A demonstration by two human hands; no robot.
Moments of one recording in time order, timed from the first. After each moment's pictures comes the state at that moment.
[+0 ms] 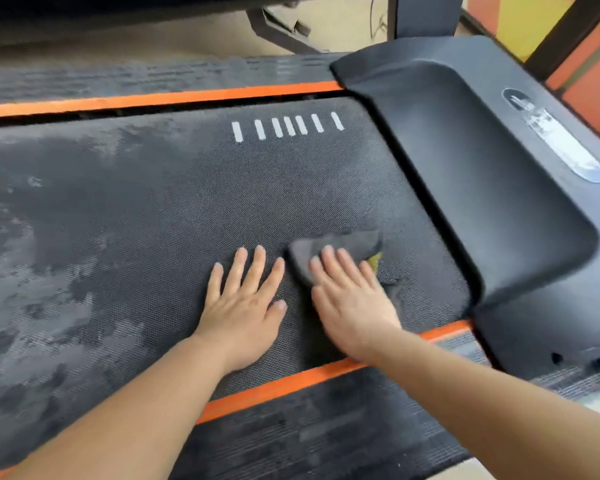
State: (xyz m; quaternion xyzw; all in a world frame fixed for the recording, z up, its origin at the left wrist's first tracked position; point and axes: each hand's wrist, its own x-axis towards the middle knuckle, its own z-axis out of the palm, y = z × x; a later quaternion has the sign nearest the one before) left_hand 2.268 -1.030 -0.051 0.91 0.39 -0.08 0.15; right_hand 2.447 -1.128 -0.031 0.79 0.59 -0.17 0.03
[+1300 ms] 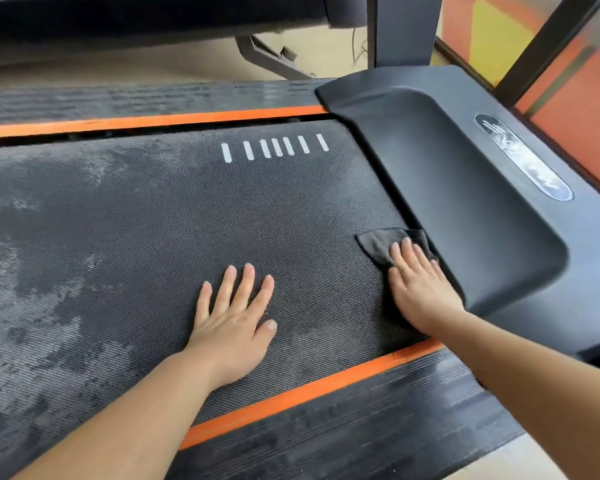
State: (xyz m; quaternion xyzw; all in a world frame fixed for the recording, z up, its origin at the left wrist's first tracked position) left_hand 2.270 -1.026 -0.039 0.89 0.38 -0.13 0.21; right_hand 2.568 -1.150 -0.026 0.89 0.43 -0.15 0.05
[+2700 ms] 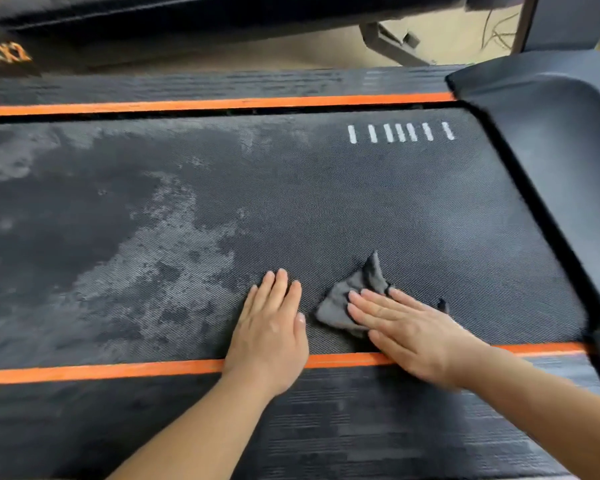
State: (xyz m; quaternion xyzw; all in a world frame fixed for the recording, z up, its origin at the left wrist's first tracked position) left_hand 2.143 -1.074 -0.035 0.84 0.51 0.02 0.15; right_hand 2.403 -1.142 -0.025 0.56 0.79 -0.23 0.04
